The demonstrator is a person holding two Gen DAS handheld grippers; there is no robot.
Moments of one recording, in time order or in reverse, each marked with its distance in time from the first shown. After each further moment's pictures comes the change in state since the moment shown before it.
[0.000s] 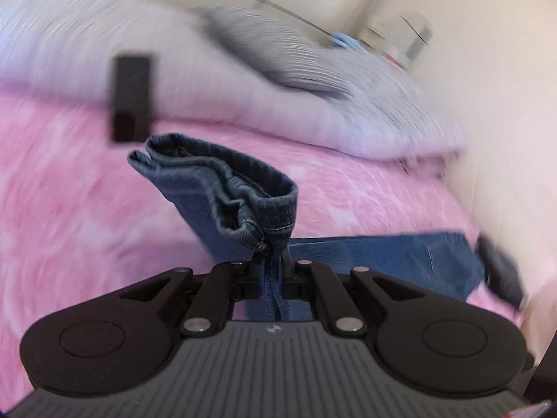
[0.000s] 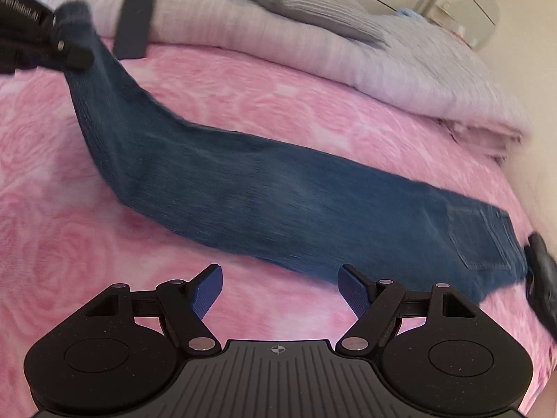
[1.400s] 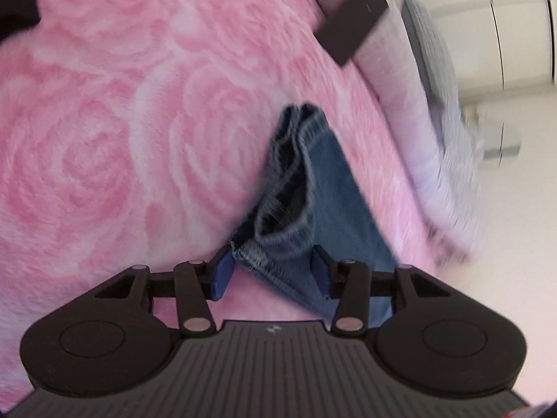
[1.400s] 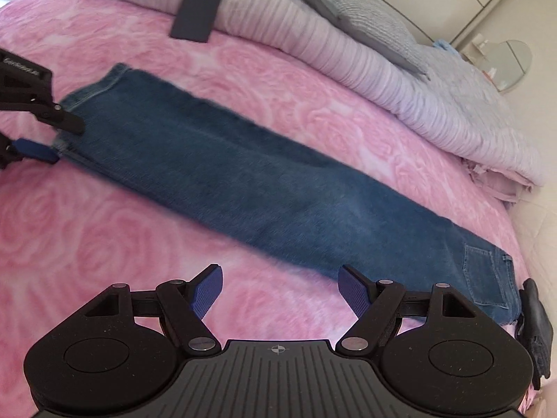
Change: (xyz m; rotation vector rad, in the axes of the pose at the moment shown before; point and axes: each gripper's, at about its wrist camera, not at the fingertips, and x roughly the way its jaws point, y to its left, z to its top) left arm -0.004 0.207 -0.112 -0.812 0.122 -0.040; right arm 0.002 0.092 0.011 -0.188 -0.004 -0.018
